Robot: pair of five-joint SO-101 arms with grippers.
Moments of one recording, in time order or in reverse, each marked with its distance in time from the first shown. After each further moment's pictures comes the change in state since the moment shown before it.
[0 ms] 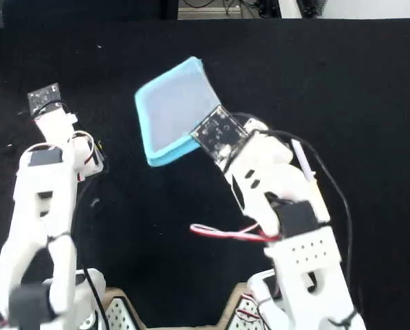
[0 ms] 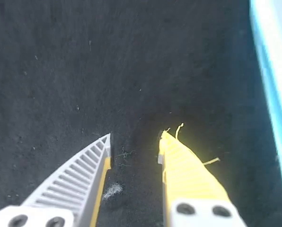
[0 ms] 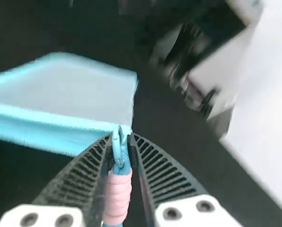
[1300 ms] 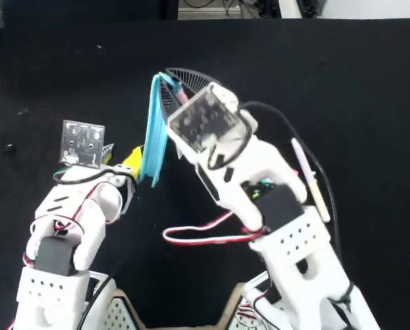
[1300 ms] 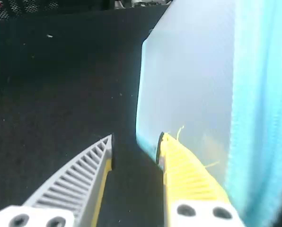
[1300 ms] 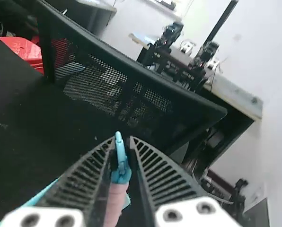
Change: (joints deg) left arm 19.5 -51.9 18.7 1.1 -10.9; right arm -13.8 11.5 -17.8 -12.6 -11.7
